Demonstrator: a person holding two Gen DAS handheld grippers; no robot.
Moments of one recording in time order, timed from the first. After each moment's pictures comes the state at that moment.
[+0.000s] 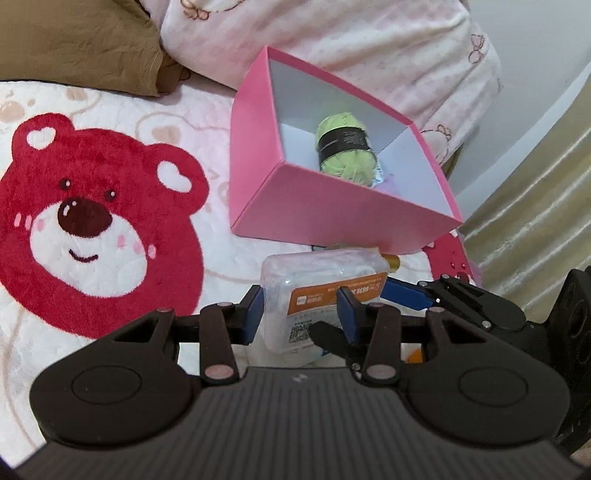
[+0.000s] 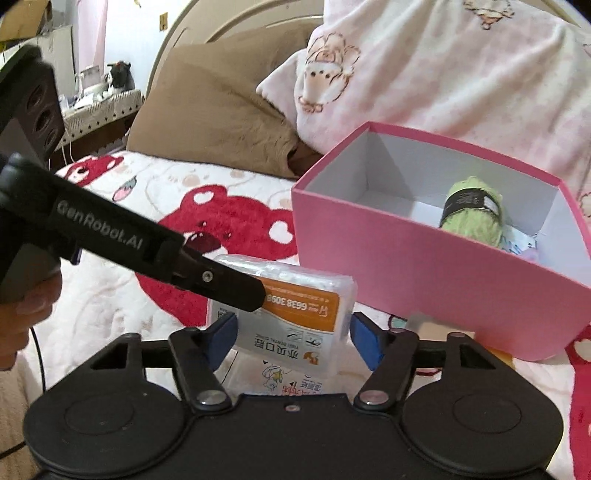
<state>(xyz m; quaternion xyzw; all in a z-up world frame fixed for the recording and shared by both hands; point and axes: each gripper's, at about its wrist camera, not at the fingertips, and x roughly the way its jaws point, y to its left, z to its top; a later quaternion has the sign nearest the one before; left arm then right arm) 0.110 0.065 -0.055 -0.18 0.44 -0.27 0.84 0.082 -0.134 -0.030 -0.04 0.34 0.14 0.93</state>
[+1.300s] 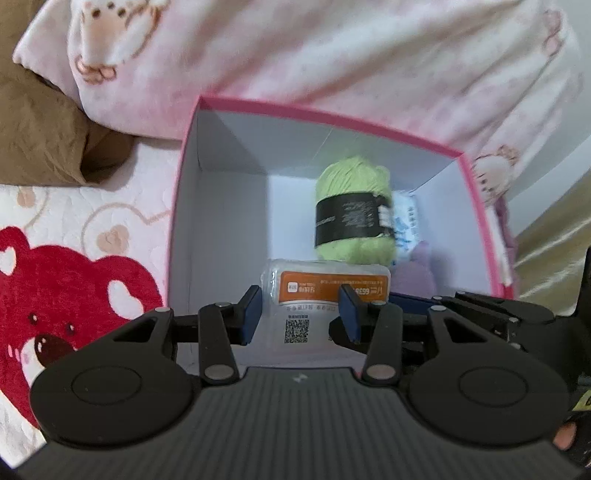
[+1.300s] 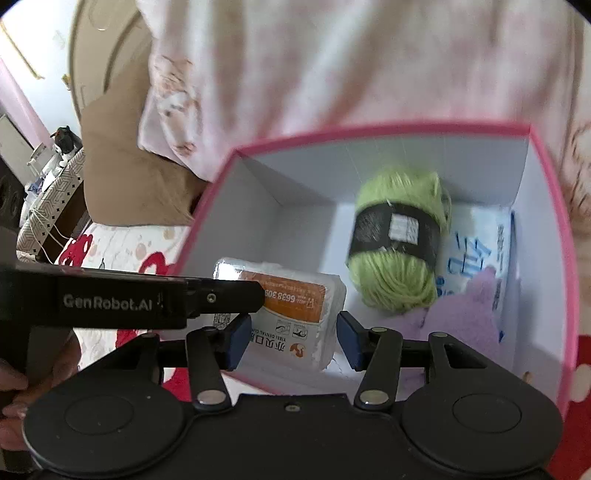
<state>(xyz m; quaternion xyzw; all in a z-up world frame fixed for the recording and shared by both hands) 0.259 -0.058 -0.005 -0.09 0.52 -0.17 0.83 0.240 -0.269 -0.017 0.16 0.47 0.15 0.85</state>
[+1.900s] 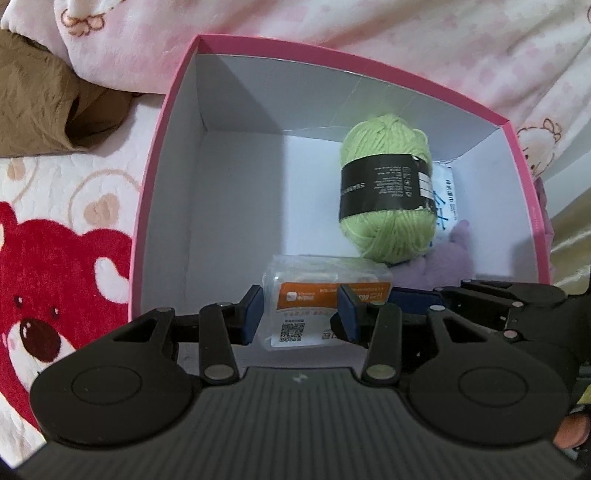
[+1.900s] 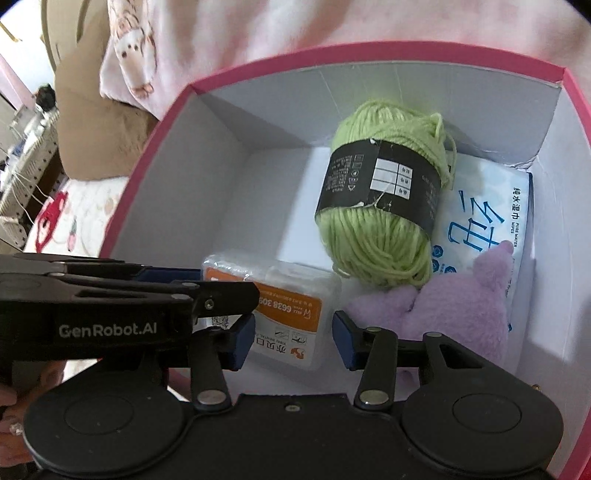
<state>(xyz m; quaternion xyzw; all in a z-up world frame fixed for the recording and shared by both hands) 0.268 -0.073 -0.045 -0.08 0.56 -0.13 0.82 0.268 -0.259 -0.052 0.11 0.54 0.14 0.82</state>
